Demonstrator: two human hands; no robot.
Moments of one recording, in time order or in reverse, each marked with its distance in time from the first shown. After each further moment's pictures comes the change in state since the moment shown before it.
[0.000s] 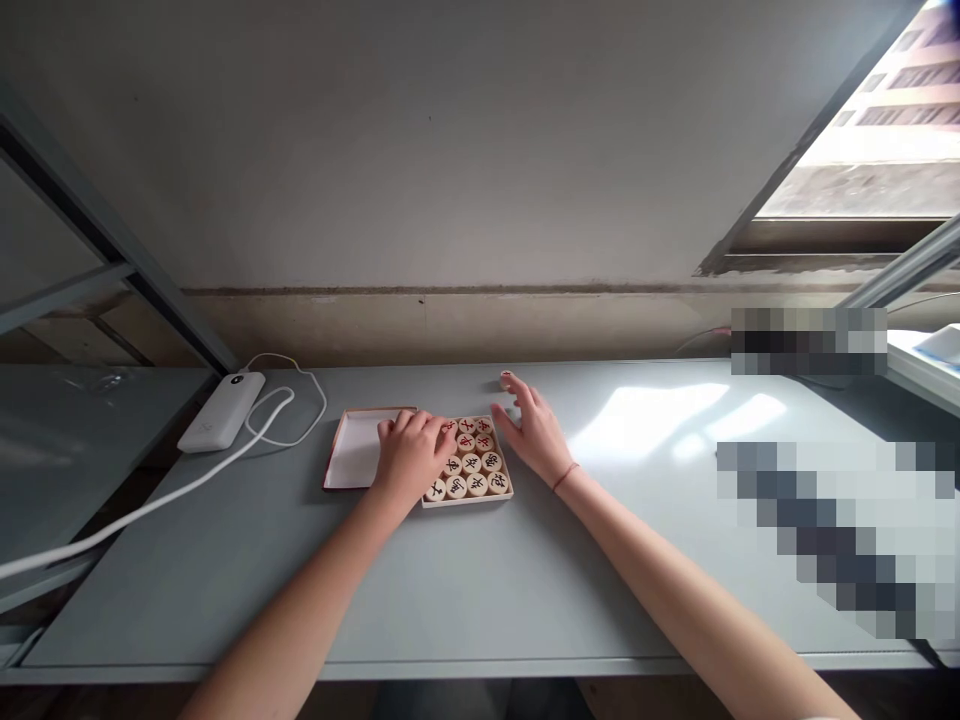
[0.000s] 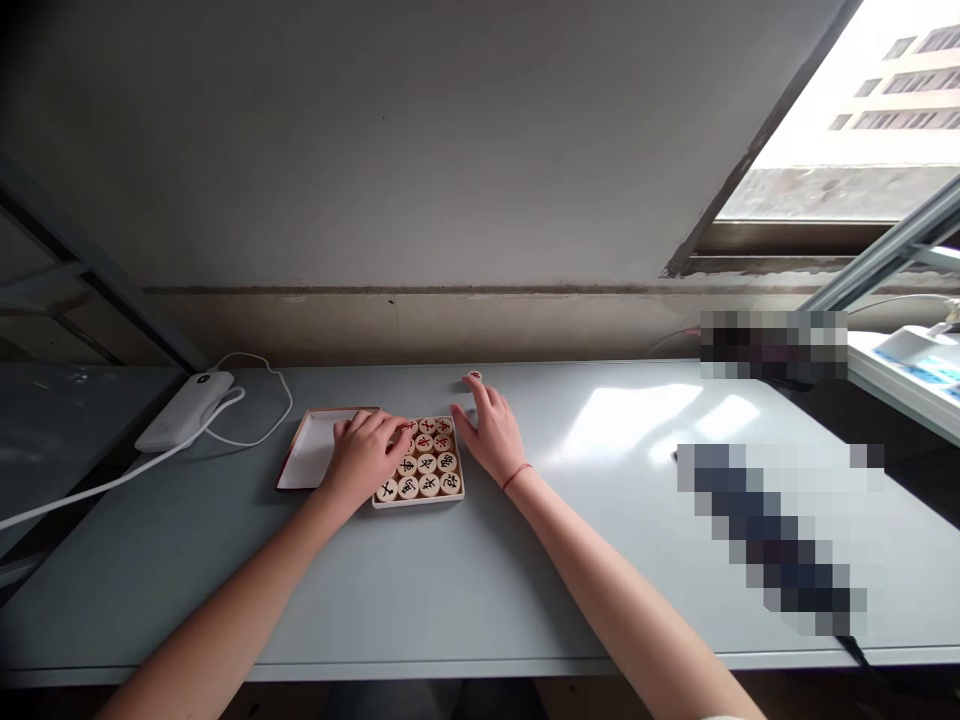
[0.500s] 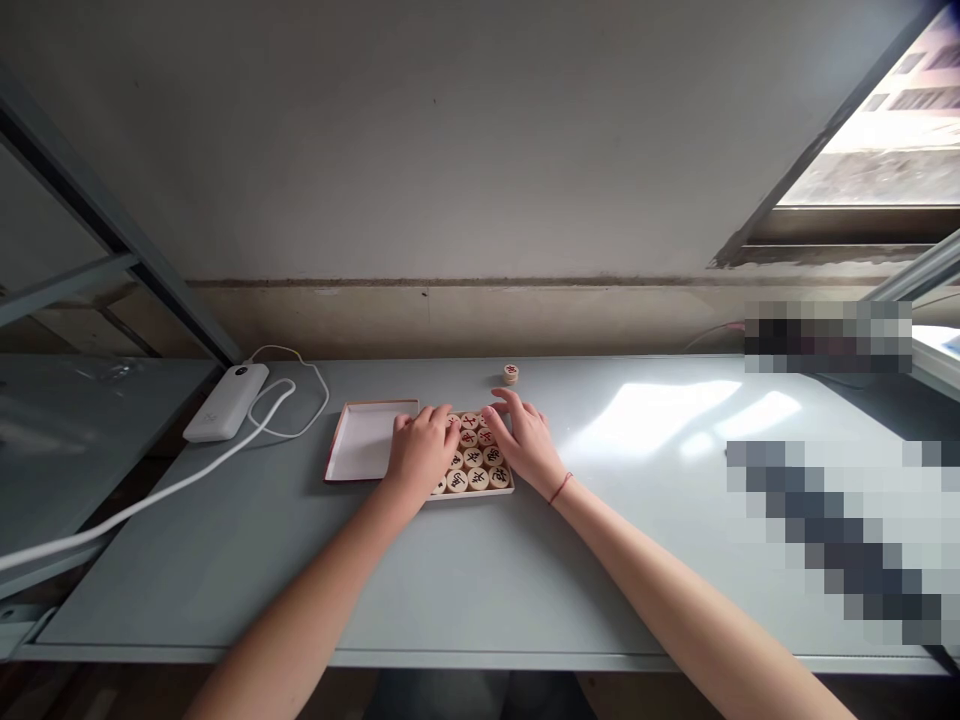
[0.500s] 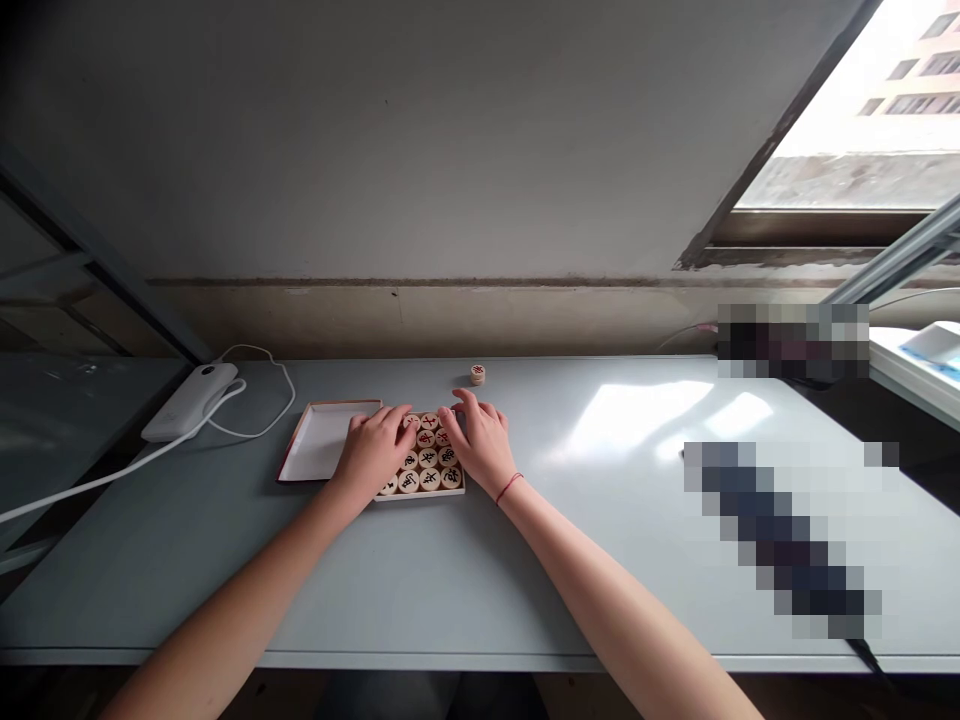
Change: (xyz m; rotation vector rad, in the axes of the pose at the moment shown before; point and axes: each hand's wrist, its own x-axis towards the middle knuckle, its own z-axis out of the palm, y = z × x) left_hand 0.004 0.011 0.008 0.000 -0.077 -0.064; right_hand -0.014 -0.027 0.003 0.116 -0.159 0.181
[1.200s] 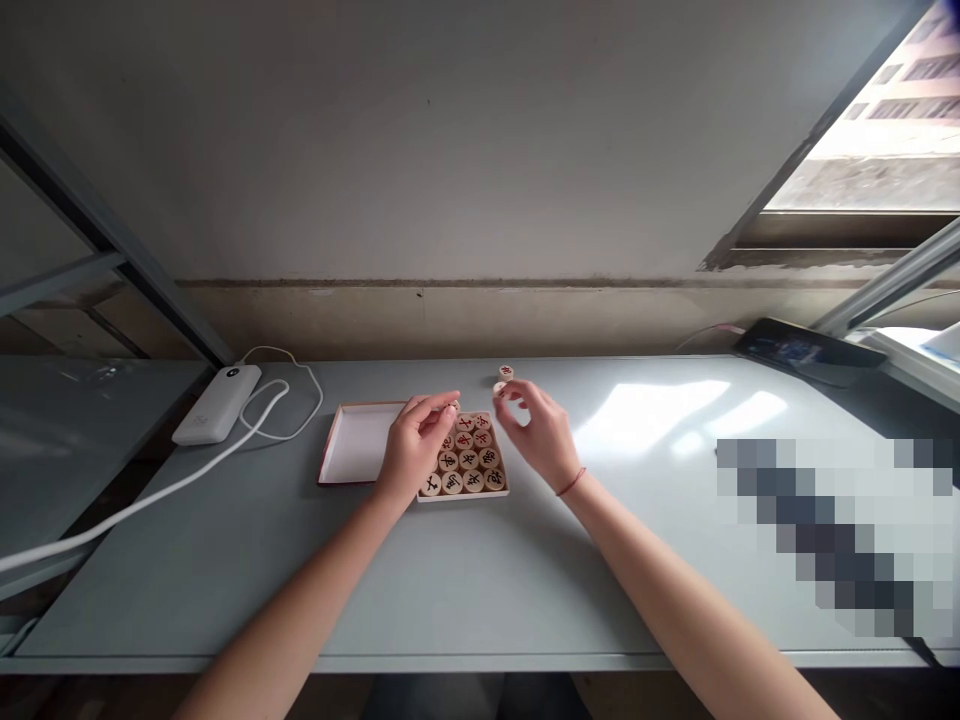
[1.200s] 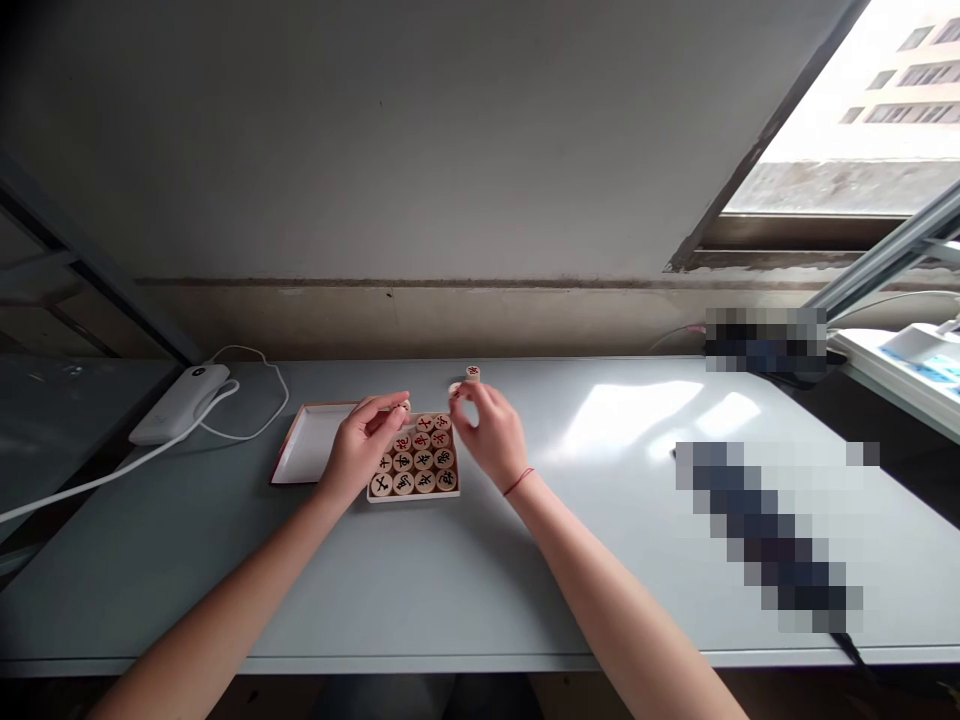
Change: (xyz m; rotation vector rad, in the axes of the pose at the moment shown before) left_hand -0.001 0.005 -0.017 -1.036 0.100 -0.208; right_hand 0.009 0.009 -0.020 -0.012 0.310 -0.344
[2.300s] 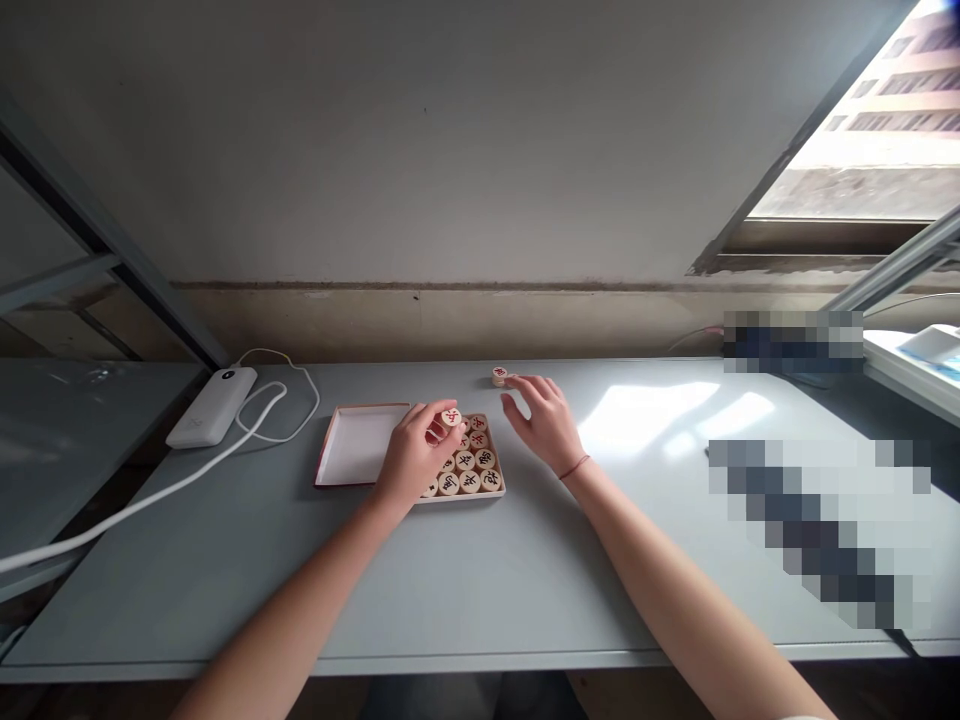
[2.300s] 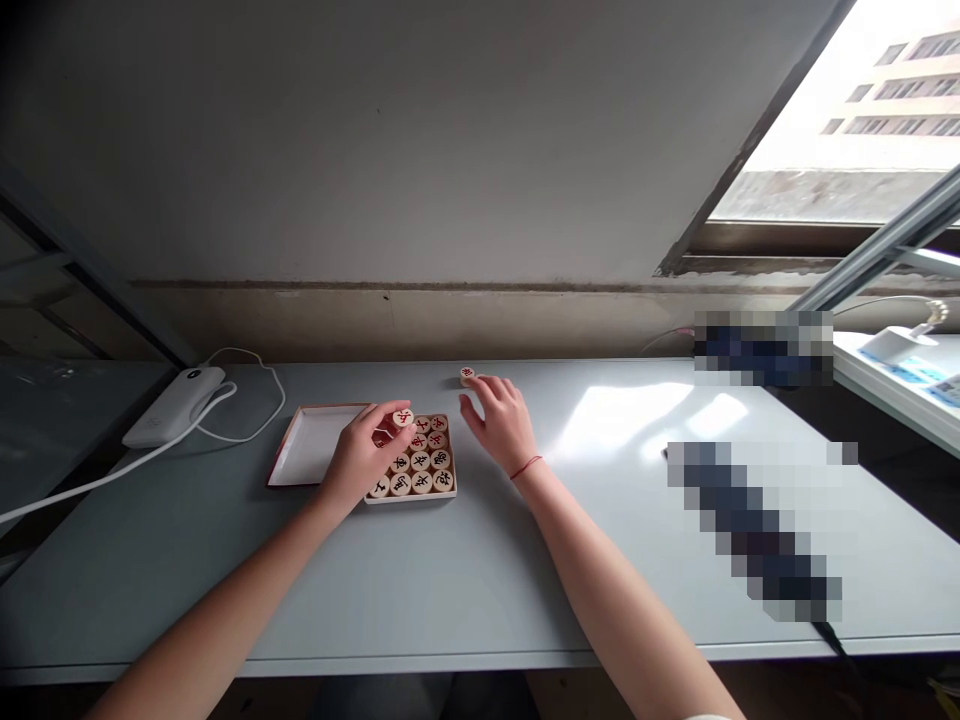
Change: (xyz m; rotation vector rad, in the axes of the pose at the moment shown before) left_hand -0.003 0.002 0.000 0.370 -0.052 0.121; right_hand 0.008 0.025 -0.007 -0.183 -0.102 -0.053
